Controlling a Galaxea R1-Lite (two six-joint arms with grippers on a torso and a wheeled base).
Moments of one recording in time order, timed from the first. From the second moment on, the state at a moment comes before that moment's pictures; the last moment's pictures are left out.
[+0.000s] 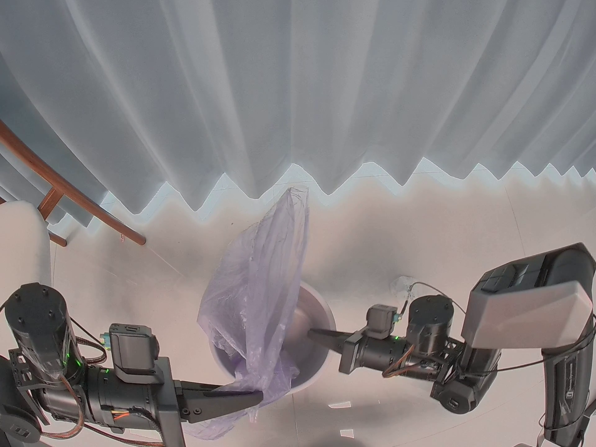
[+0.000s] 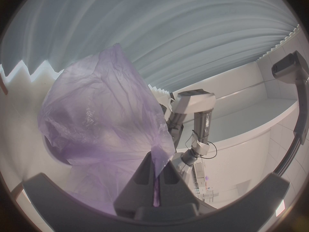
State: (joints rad) left arm -0.73 1.32 -0.27 -0.74 -0.48 -0.44; right arm 0.70 2.34 -0.55 -1.55 0.37 0.48
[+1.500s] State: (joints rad) left arm -0.73 1.28 -0.27 -0.74 -0.59 -0.48; right arm 0.68 2.56 -1.29 -1.55 0.37 0.43
